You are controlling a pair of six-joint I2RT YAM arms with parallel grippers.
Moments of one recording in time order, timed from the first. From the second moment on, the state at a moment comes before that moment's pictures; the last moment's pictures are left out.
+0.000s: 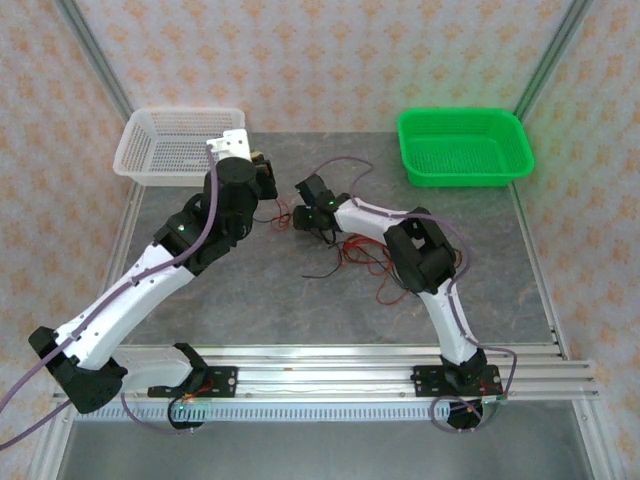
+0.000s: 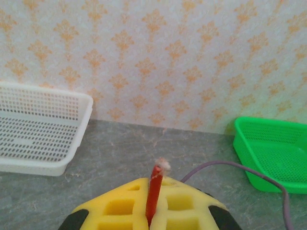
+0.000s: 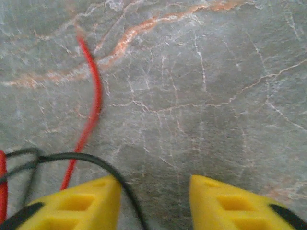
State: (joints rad) left arm -0.66 1.20 1.38 -0.45 -0.63 -0.39; right arm 0.69 2.25 1.67 -0.37 0.02 0.53
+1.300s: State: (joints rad) left arm -0.55 1.30 1.89 -0.17 -1.05 0.31; right arm 0.64 2.02 1.26 -0.19 0.12 0.71
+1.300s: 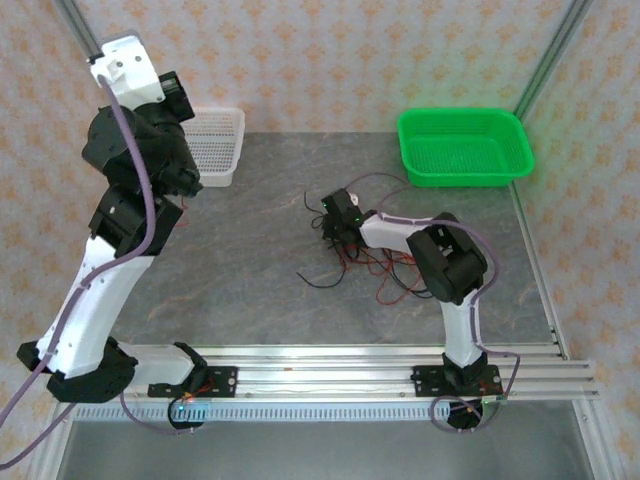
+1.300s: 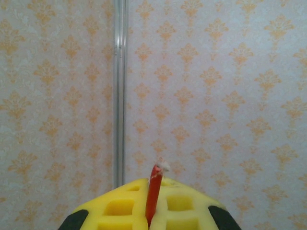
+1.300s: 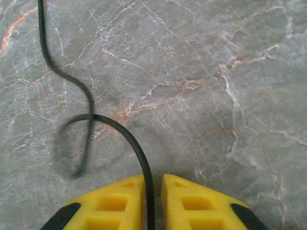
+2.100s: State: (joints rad) left arm -0.03 1.84 2.31 -0.24 -0.60 0.11; right arm 0.65 1.34 0.95 -0.38 0.12 0.66
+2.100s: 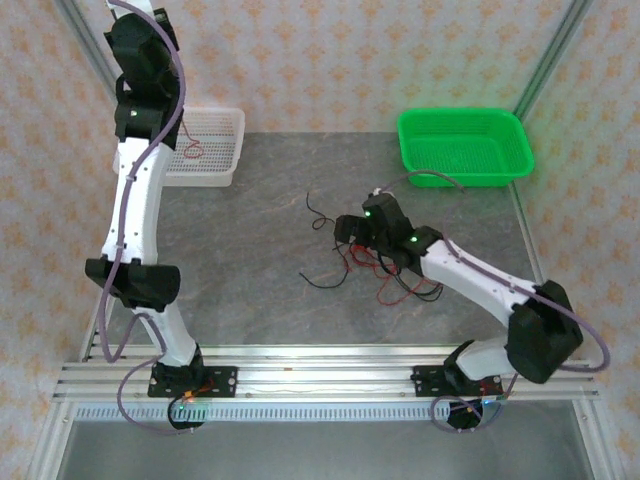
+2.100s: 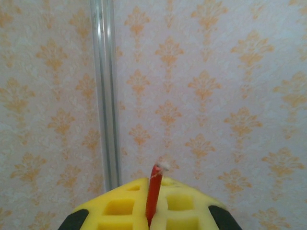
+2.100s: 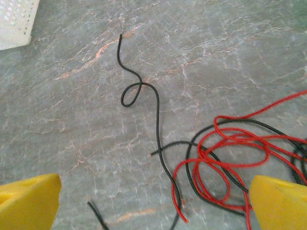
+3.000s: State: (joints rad) left arm 0.20 2.15 1.79 0.04 -0.25 -0.23; right arm 0.65 1.14 0.77 -0.46 0.15 0.76
